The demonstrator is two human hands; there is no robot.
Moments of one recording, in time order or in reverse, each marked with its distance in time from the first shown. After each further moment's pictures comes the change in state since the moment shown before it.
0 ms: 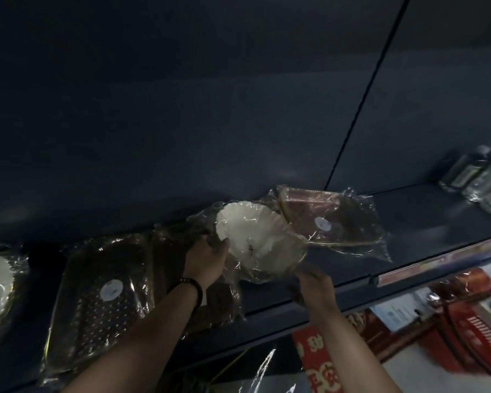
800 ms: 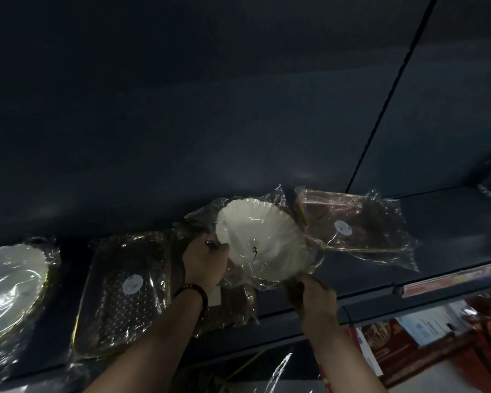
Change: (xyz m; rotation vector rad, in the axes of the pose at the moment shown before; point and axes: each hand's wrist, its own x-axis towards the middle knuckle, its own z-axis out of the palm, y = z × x) left_hand -0.008 0.001 -0.011 -0.218 0.209 -0.065; right_hand 0.002 0.014 0.032 0.337 0.058 0.161
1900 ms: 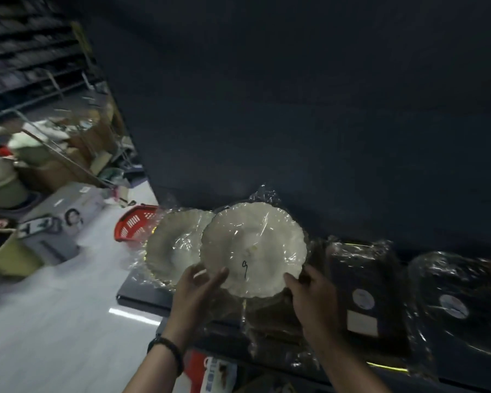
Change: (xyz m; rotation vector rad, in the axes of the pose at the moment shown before) left_hand -0.030 -0.133 -0.366 -0.532 0.204 -0.123; right_hand -0.210 0.143 0.257 -0.674 -0.536 -0.564
